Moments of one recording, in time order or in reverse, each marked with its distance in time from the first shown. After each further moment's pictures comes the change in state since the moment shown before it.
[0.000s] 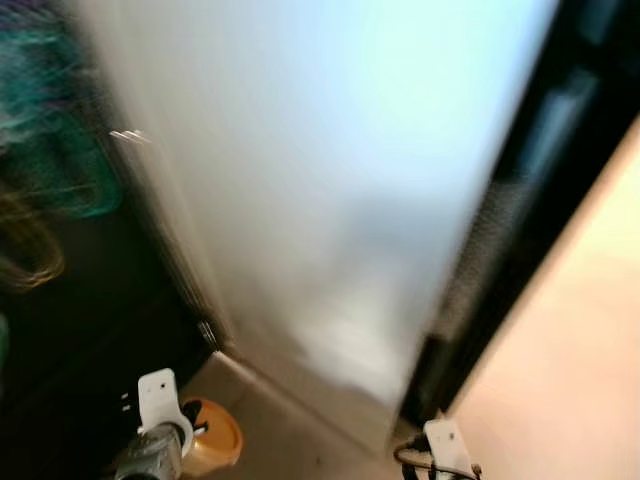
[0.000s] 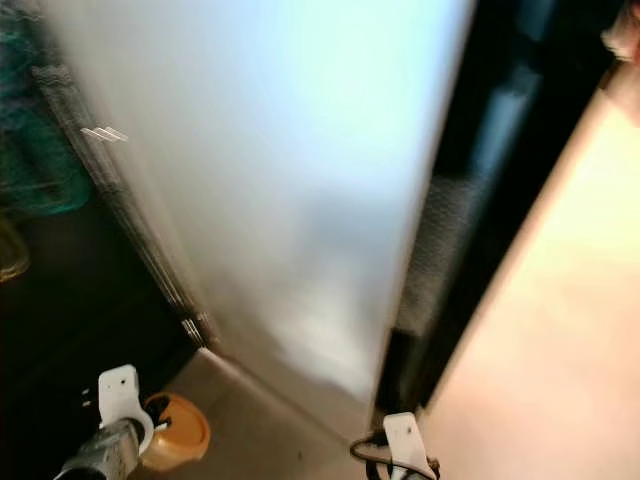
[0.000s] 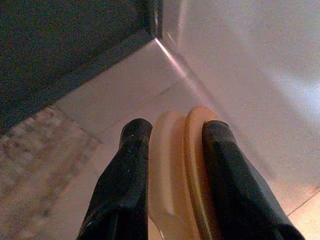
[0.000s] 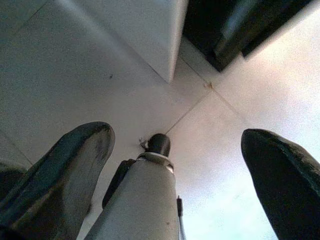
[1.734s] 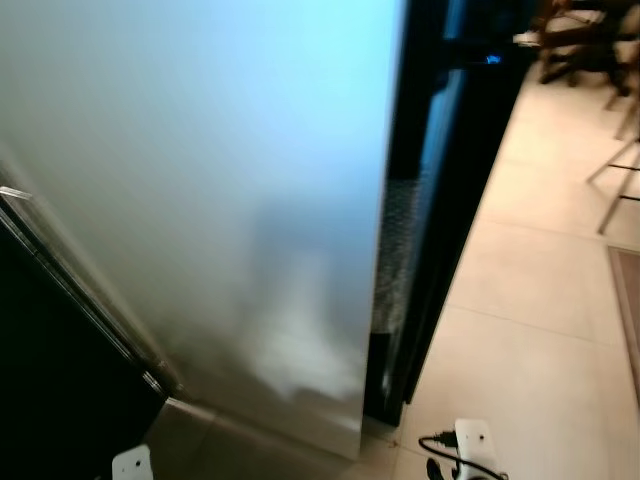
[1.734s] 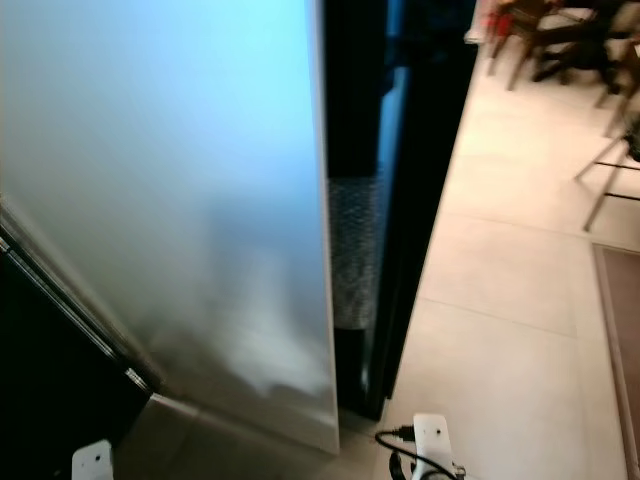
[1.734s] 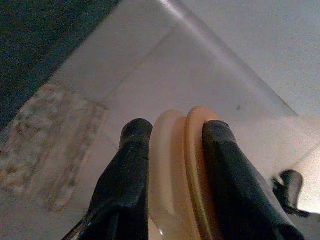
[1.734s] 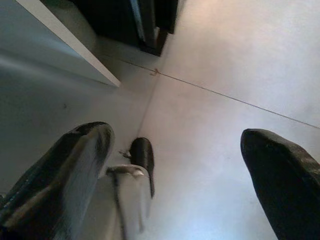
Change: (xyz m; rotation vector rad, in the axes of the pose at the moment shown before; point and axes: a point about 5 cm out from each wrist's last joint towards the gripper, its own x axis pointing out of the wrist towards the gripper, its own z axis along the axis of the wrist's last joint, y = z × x) left arm -0.023 0.046 -0.076 -0.029 0.217 0.111; right arm -0.003 -0.022 -0.005 0.128 0.006 -0.103
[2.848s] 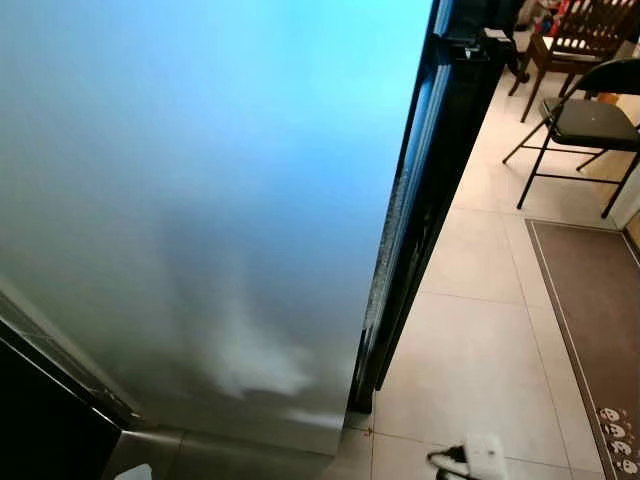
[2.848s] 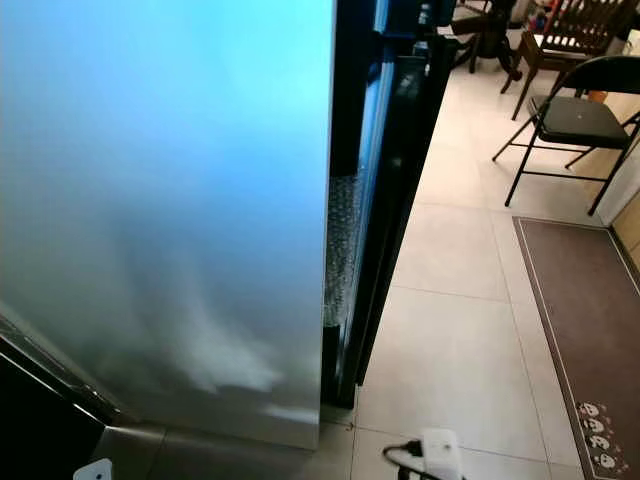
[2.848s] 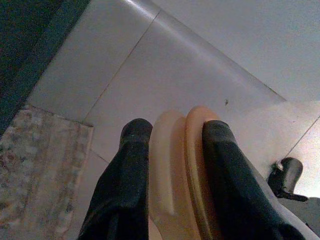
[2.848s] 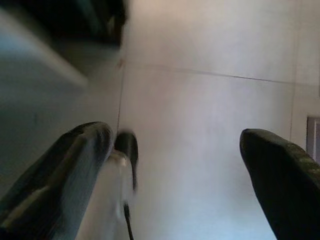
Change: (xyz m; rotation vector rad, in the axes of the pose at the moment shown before) left arm -0.004 0.000 -0.022 -0.015 0.000 0.009; right arm -0.005 -0.009 -0.018 0.104 -0.053 -0.070
